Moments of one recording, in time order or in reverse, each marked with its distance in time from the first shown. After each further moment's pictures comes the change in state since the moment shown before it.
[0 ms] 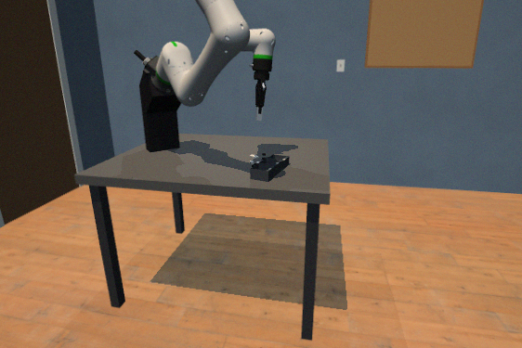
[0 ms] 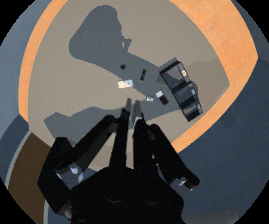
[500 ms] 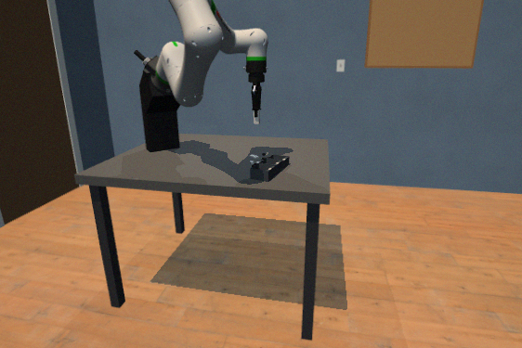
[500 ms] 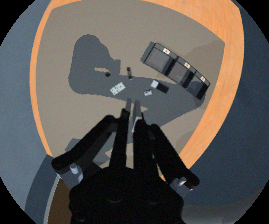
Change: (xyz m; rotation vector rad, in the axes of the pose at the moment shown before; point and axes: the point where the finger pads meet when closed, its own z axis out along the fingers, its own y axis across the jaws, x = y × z) arm -0.021 0.042 0.012 0.075 0.077 0.438
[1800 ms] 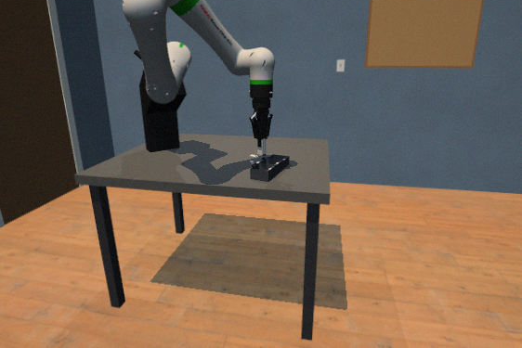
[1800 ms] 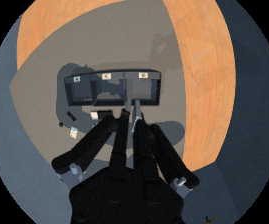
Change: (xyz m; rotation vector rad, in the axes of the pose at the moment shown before) arm 0.063 0.200 0.093 -0.008 0.005 0.480
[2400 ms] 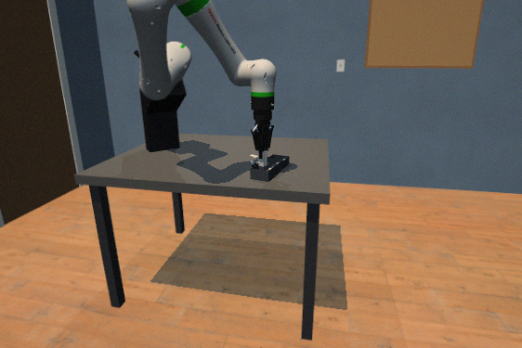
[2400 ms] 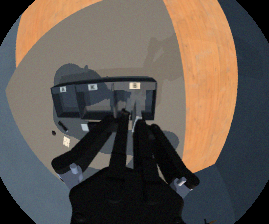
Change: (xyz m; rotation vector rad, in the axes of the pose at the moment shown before) arm 0.019 0.016 0.045 0.008 -0.007 -0.003
